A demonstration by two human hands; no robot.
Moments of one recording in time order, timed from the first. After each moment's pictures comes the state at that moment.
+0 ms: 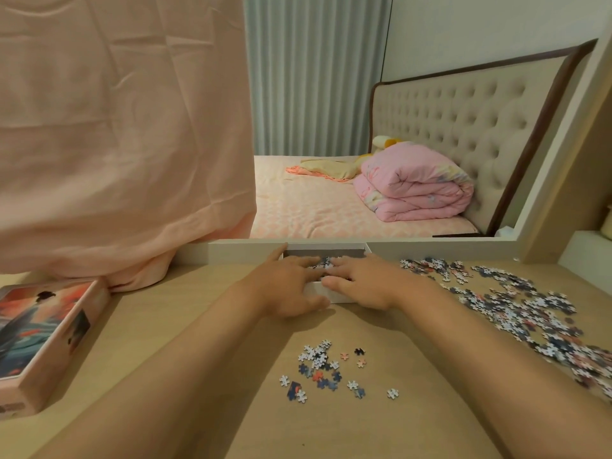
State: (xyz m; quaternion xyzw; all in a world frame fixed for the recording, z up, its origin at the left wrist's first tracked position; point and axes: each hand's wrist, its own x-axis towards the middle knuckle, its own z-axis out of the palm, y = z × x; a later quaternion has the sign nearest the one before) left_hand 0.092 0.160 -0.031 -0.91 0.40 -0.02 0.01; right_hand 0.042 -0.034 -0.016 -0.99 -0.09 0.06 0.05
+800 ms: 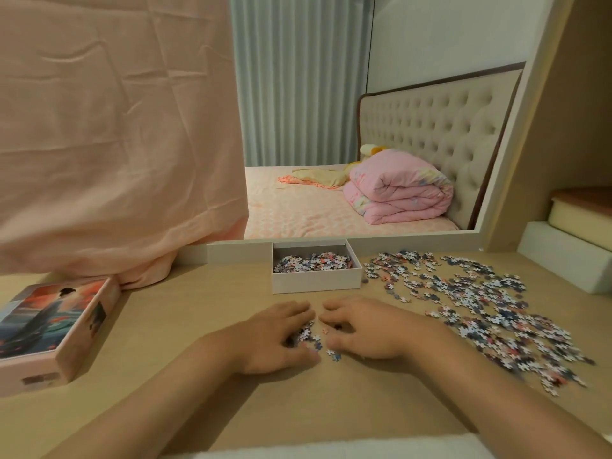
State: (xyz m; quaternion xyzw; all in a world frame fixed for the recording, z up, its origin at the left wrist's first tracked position) left_hand -0.008 0.195 -0.054 -0.89 0.42 0.10 -0.11; right_hand -0.069 -0.021 -0.029 -0.99 -0.13 0.07 0.08
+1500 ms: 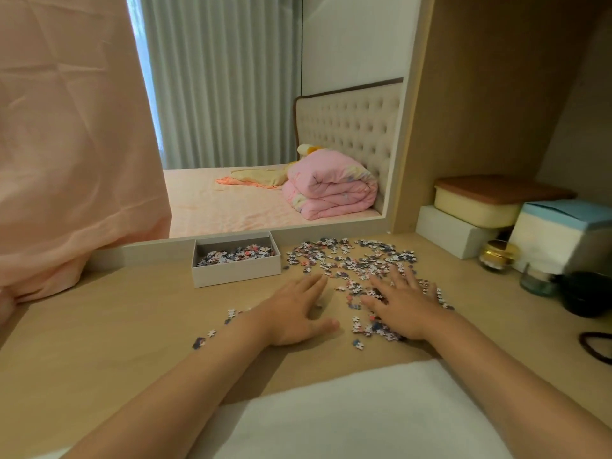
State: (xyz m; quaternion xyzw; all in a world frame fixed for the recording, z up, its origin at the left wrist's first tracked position) left_hand -0.061 0.051 -0.050 -0.86 0.49 0.06 -0.11; right_hand -0.173 -0.165 -0.048 -0.97 0.23 0.04 0.06
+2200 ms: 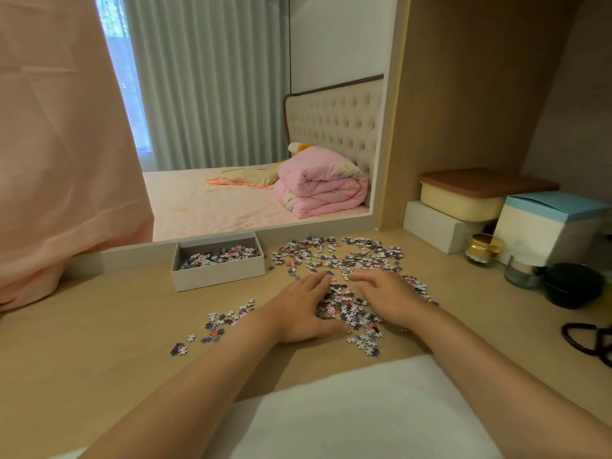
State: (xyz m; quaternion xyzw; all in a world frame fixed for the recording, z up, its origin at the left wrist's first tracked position) left_hand -0.073 0.006 -0.052 -0.86 0.50 0.07 -0.09; right_hand -0.172 -0.175 -0.045 -0.92 0.16 -0.11 0.33
